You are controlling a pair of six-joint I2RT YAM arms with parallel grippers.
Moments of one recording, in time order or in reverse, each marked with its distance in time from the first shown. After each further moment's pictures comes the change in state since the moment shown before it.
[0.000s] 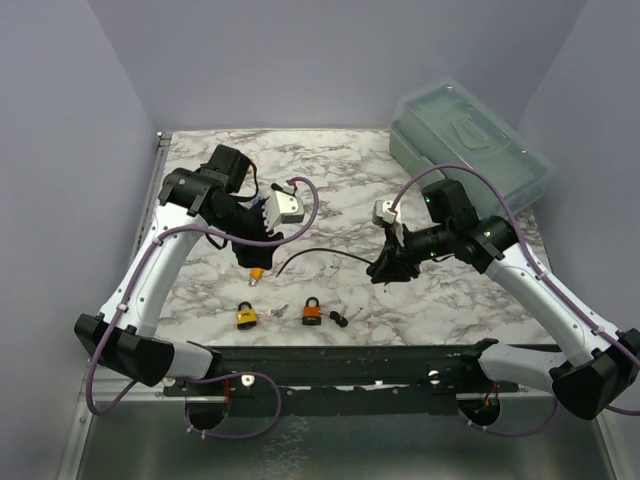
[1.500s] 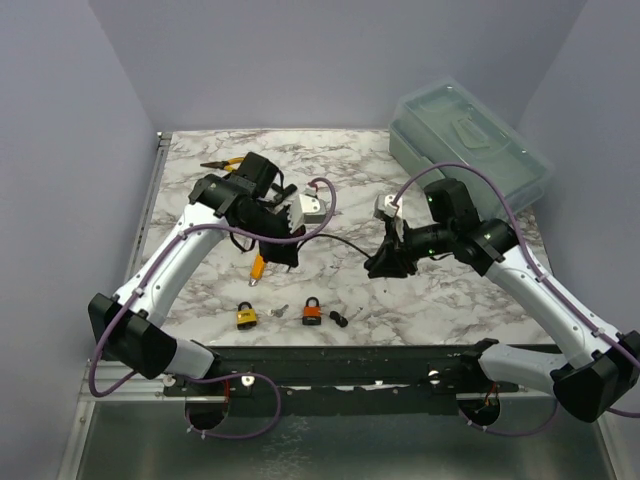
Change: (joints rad) left arm -0.119 0.074 -0.105 0.142 0.113 -0.121; right arm 0.000 -0.006 -0.014 0.065 0.006 0.071
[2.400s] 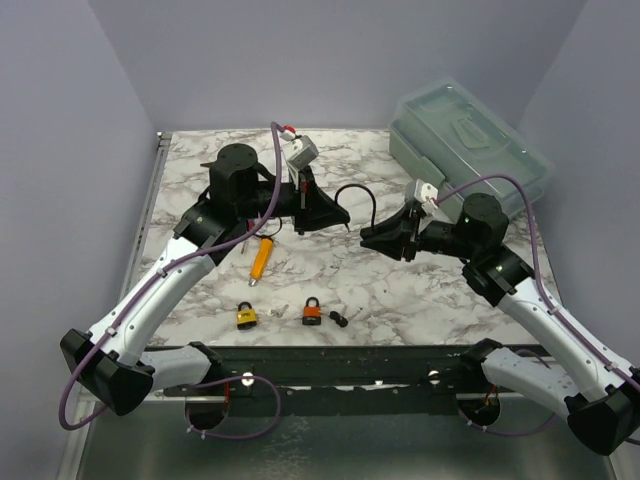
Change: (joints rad) left arm -0.093 -0.227 -0.179 1.062 0.149 -1.021; right arm -0.006 -0.206 -0.245 0.732 0.066 0.307
